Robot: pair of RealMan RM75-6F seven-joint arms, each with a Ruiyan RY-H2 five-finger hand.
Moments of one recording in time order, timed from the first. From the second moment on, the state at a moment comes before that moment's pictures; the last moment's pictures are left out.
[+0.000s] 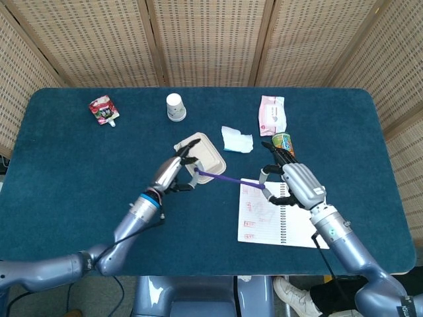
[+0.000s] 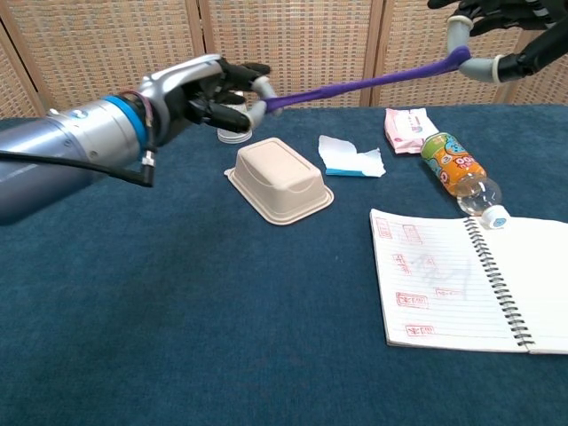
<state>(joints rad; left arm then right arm) -0.80 -1.67 -0.37 -1.48 1.16 0.92 -0.27 0.61 -1.01 0.26 -2.00 -1.20 1.00 0.19</state>
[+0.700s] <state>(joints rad) -0.57 -1.25 -0.24 -1.18 1.38 0.98 -0.57 0.54 -1.06 0.20 -1.81 -1.24 1.02 0.23</state>
